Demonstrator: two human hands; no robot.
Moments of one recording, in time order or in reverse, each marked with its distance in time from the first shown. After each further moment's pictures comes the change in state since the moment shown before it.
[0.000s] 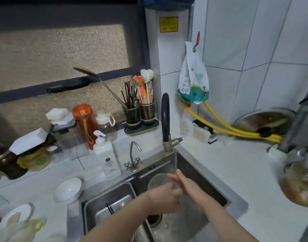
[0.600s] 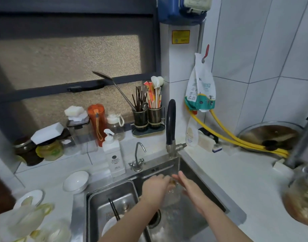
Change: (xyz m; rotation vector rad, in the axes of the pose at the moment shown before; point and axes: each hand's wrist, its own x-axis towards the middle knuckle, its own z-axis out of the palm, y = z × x) left_hand 0.001 0.010 -0.009 -0.705 0.239 -1.072; right_hand -0.024 -0.009 -0.005 -0.001 0.040 -0.105
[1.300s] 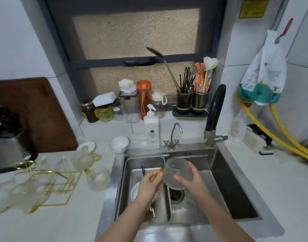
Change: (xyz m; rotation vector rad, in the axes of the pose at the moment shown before) left_hand -0.117 -0.020 -0.014 -1.500 0.285 -1.021; right_hand 0.000 0.032 0.065 -0.170 -0.163 -0.162
